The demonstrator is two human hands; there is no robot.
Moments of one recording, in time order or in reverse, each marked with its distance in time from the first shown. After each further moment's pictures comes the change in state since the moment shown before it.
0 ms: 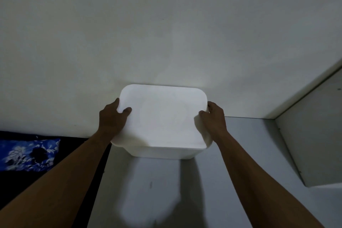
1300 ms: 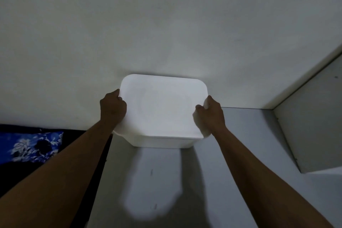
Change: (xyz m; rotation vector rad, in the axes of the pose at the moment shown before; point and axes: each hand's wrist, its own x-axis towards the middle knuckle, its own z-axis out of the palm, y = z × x) left_hand -0.017 0.015 -0.005 -0.082 0.162 0.103; right_hand -0.017 0.009 -0.003 -0.203 -0.039 -0.003
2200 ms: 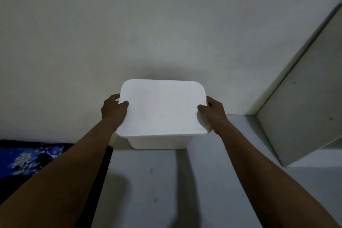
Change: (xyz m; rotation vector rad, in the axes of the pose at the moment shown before) left_hand -0.061 0.031 -0.062 -0.393 -0.042 -0.156; right_hand -0.073 -0.029 -0.069 0.408 -0.013 0.007
